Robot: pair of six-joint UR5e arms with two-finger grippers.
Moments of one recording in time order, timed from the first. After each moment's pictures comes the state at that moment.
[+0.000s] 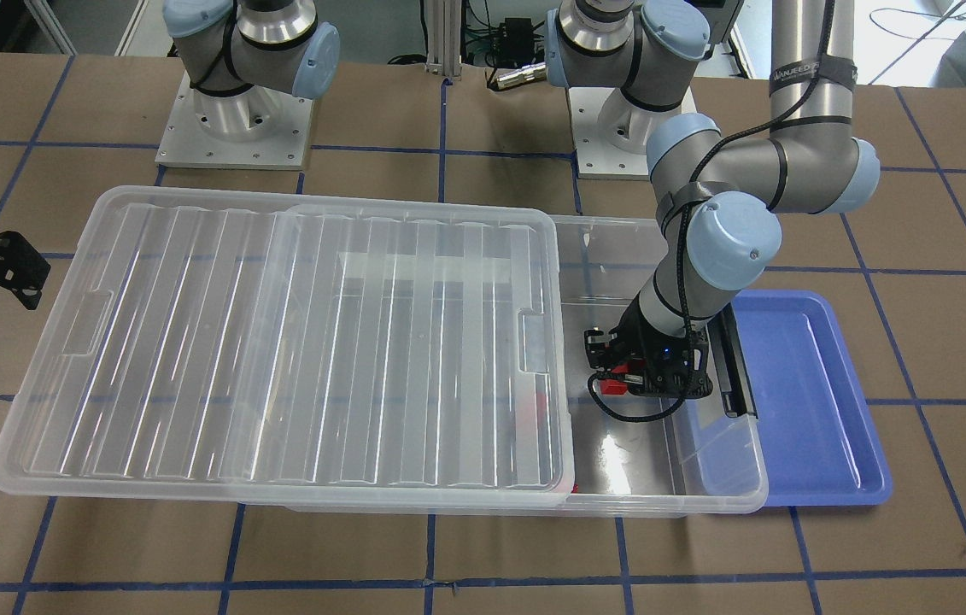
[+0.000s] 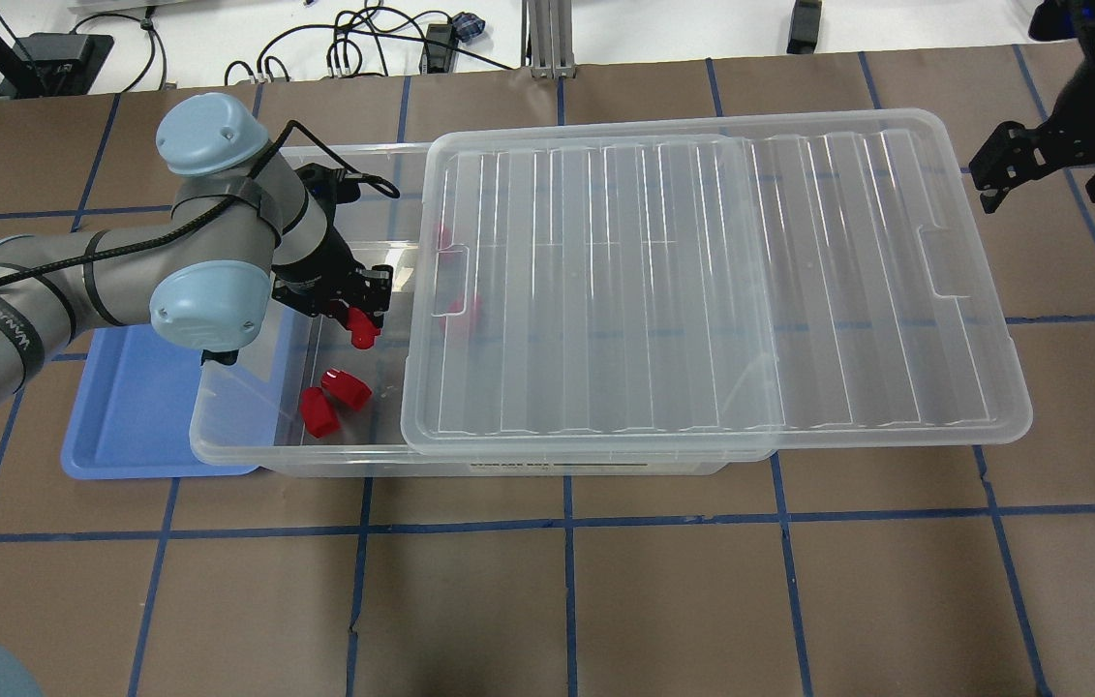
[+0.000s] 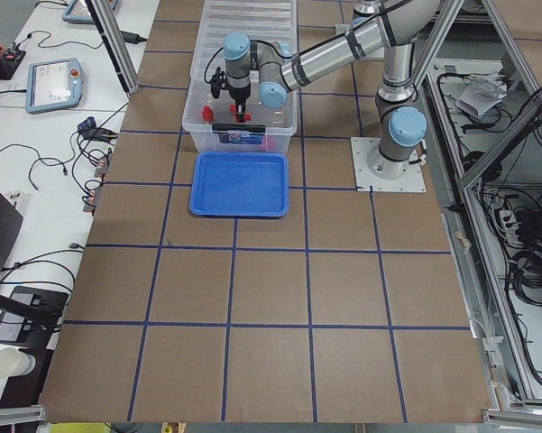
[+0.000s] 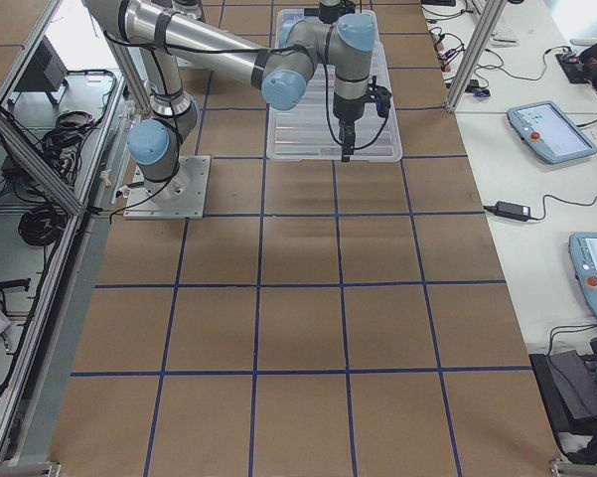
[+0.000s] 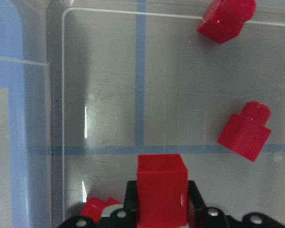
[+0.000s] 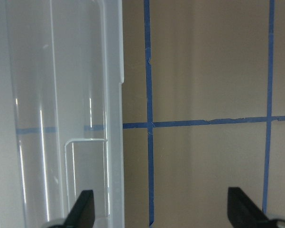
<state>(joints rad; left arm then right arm) -1.54 -1.87 -1.88 -0.99 1.48 0.05 1.24 -1.48 1.64 -1.81 -1.68 -0.31</state>
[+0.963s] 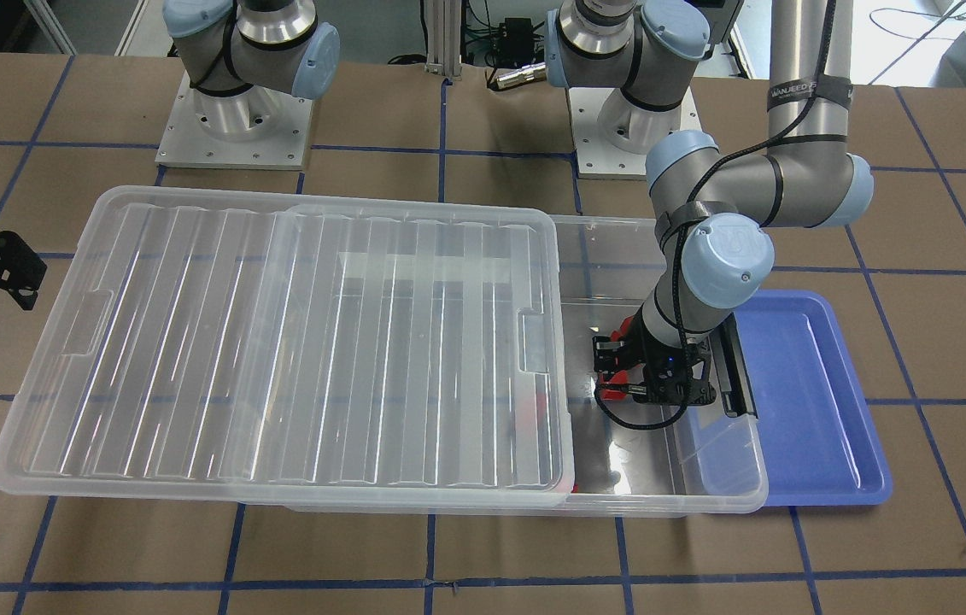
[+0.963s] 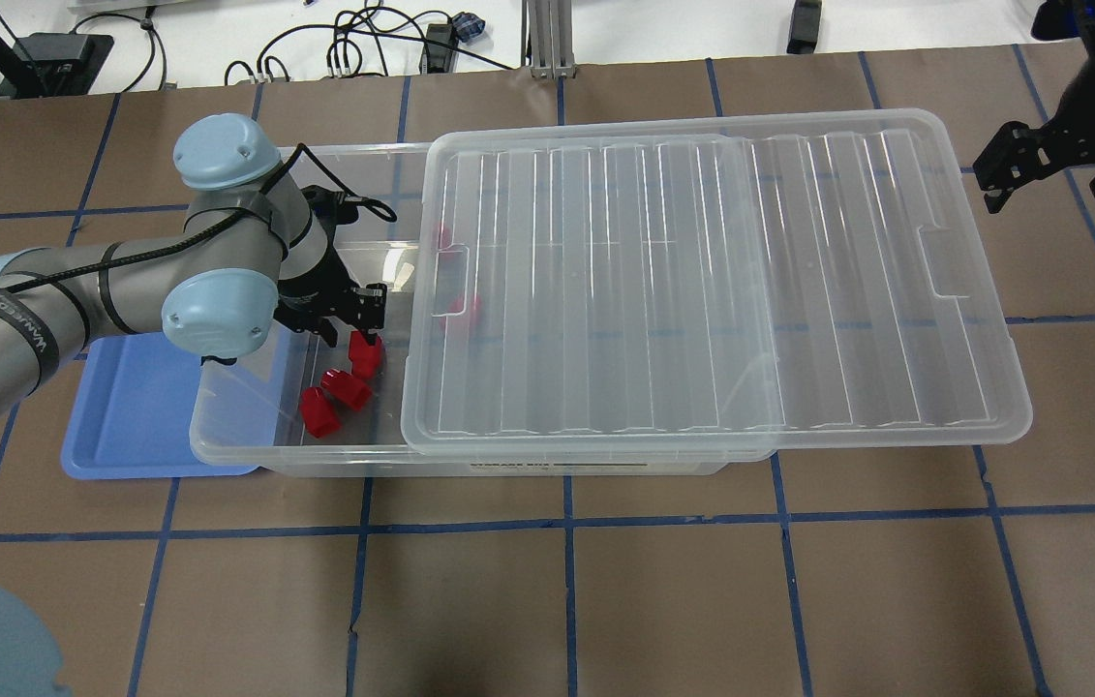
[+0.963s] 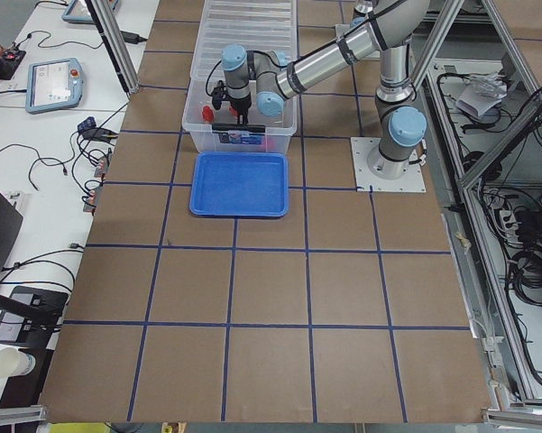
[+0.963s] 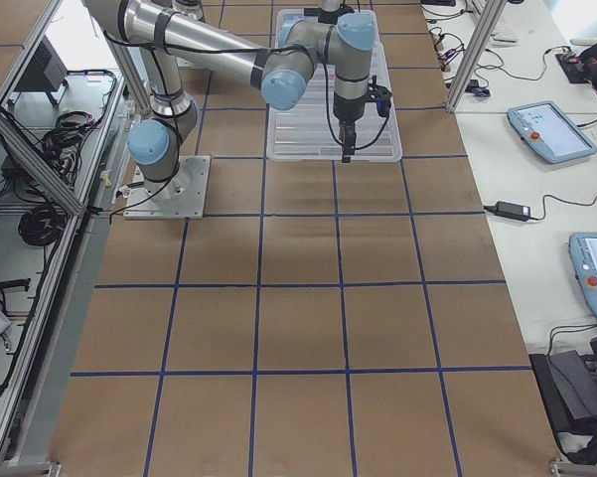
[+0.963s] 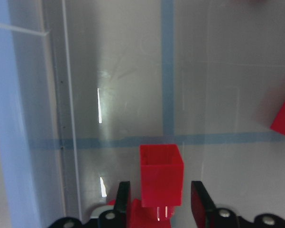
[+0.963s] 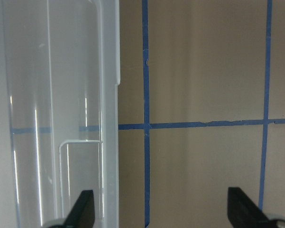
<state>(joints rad) -1.53 -1.90 -1.87 -0.99 1.56 0.05 1.24 -1.47 1.65 -1.83 -1.69 -0.33</state>
